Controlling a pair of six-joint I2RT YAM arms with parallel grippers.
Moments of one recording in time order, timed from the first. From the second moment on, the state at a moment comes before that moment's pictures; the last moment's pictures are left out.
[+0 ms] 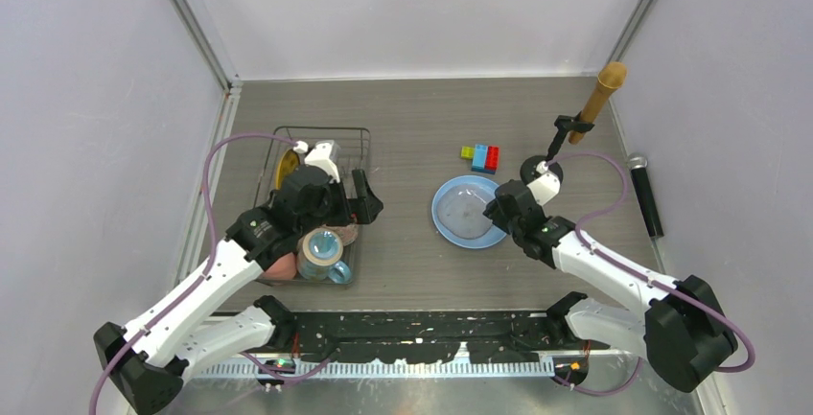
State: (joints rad) left arm -0.69 0.89 0.88 -0.56 -0.10 -0.61; right arm 0.57 1.07 0.52 -0.23 0.46 1.02
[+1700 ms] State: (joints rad) left arm -0.23 1.23 0.91 -0.48 -0.62 -0.38; right arm 0.57 0.63 0.41 -0.36 0.46 0.86
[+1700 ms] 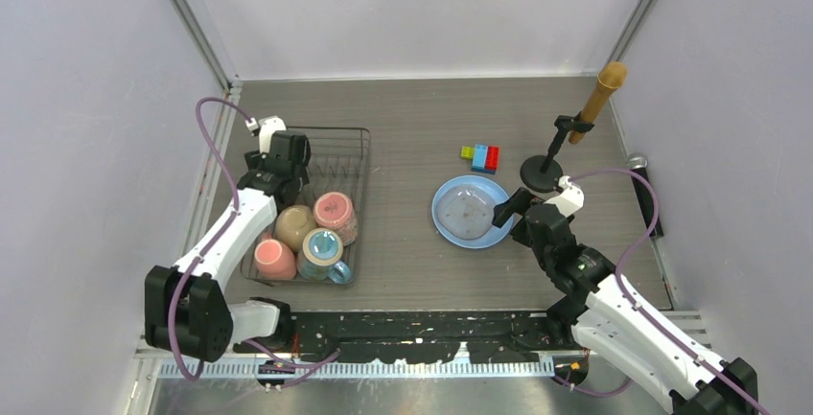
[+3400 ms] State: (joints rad) left arm -0.21 0.80 0.60 -0.25 -0.56 -0.32; right arm 0.57 0.56 0.41 -0.48 0.48 0.91
